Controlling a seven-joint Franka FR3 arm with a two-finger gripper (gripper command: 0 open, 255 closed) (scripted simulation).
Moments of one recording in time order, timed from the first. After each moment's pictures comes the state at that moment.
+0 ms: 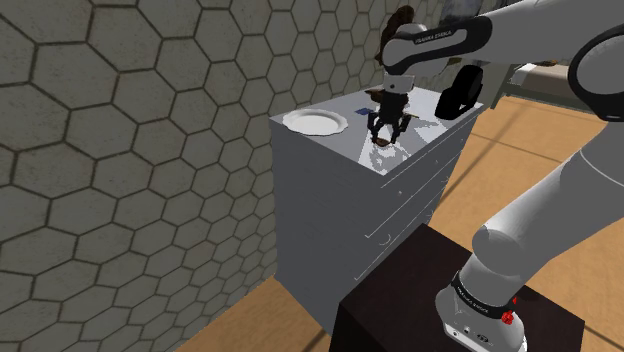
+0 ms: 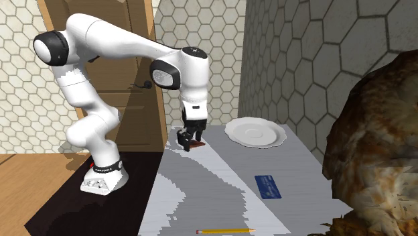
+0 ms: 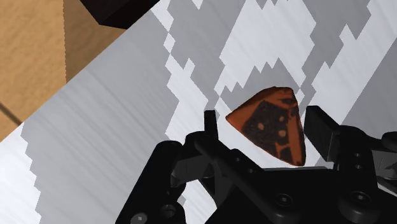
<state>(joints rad) -0.23 -0.22 -0.10 -2.15 0.08 1.82 0.22</state>
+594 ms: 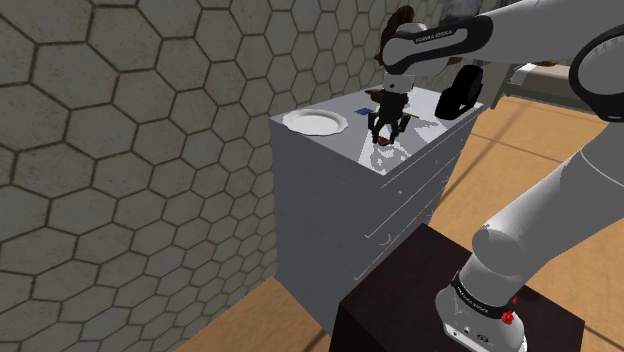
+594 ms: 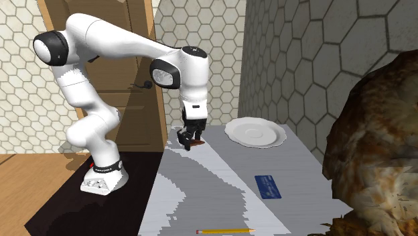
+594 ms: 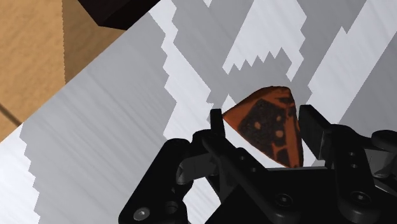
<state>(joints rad) -0.23 -0.22 -0.10 -2.15 0.09 1.81 0.22</state>
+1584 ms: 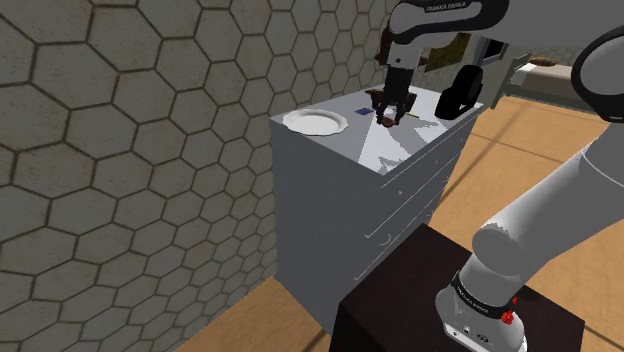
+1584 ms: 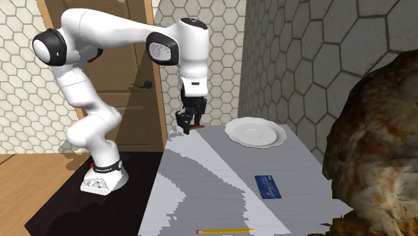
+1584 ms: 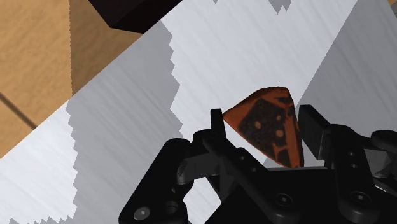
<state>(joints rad) -0.23 -0.23 -0.10 -1.97 0.08 1.63 0.23</state>
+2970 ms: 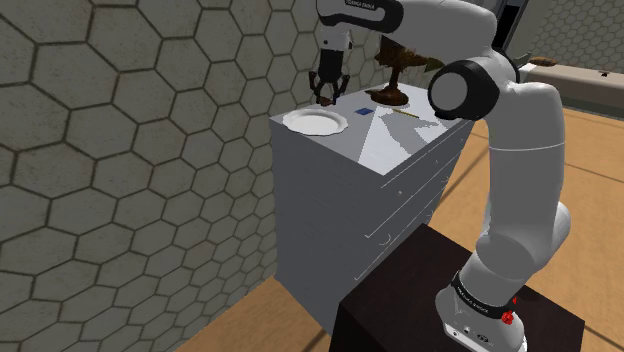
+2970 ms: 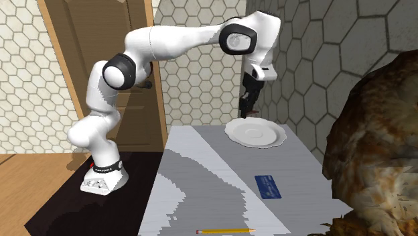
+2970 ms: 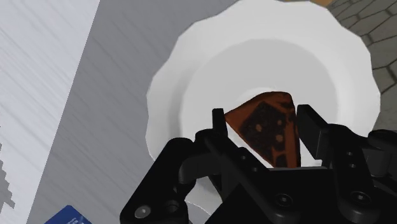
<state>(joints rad) -0.12 0.45 0.00 -1.04 0.13 1.40 0.46</state>
